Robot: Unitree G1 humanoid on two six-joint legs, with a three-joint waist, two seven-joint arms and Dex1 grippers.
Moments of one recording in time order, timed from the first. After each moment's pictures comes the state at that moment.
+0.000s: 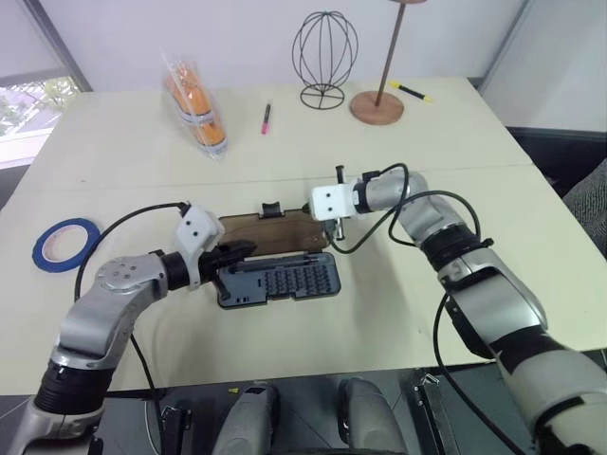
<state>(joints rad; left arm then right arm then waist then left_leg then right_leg) -0.23 0.65 0.02 -0.32 -0.42 0.58 -0.78 -1.09 -0.38 0.43 0.86 -0.35 -0.40 0.94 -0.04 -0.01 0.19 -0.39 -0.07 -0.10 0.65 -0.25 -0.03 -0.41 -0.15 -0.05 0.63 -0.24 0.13</state>
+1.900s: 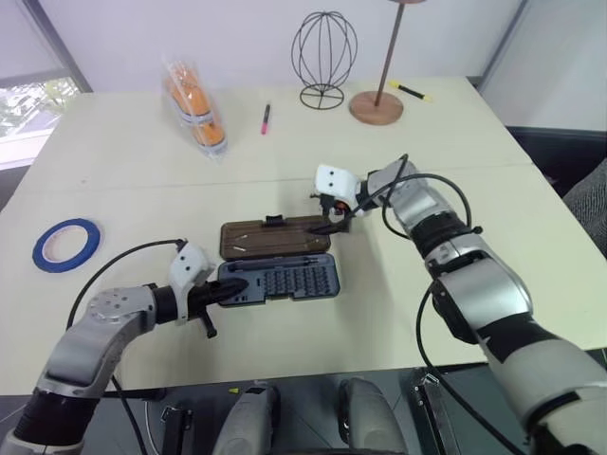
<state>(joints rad) -0.06 0.72 0.01 -0.29 -0.44 0.52 -0.87 -1.20 -0.28 0.31 1.09 -0.23 -0.05 1.08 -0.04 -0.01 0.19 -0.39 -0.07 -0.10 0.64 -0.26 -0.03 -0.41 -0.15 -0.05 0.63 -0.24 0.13</state>
